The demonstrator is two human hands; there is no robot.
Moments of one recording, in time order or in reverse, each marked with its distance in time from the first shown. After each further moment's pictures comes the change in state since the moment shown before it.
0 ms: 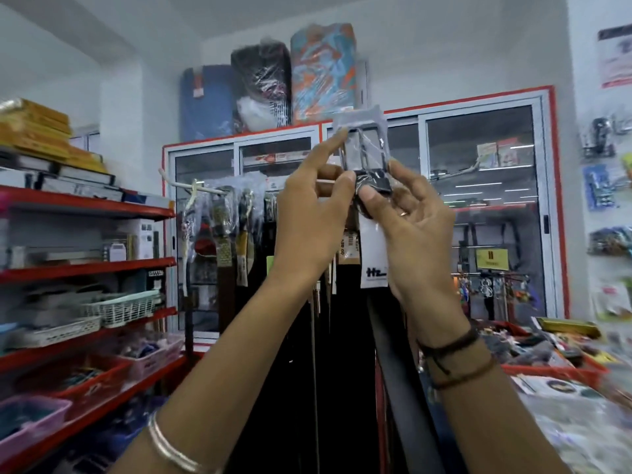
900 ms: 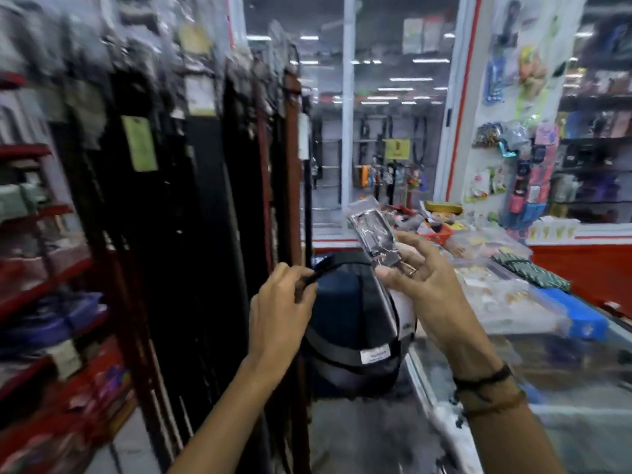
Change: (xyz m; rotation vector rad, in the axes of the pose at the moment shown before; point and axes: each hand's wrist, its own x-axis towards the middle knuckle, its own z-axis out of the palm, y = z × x) left_hand -0.258 -0.055 0.103 0.476 -0.253 -0.321; right_hand -0.158 -0.042 -0.242 -0.459 -0.017 0.532
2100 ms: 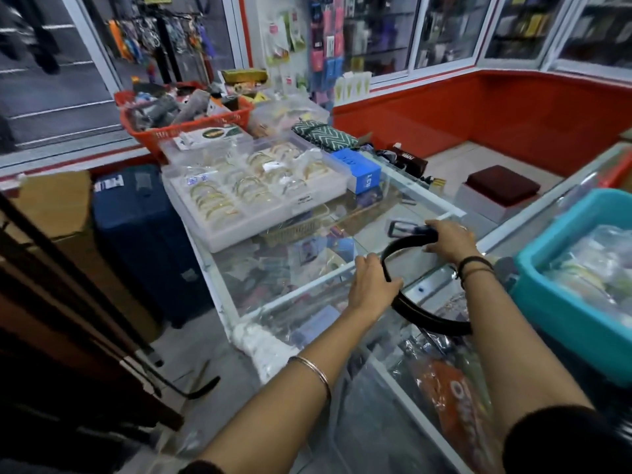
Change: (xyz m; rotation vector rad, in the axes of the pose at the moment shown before) left_hand -0.186 0.235 0.354 -0.403 -1.200 -0.160; right_hand -0.131 0.122 -0.443 -1.412 0.307 1.010
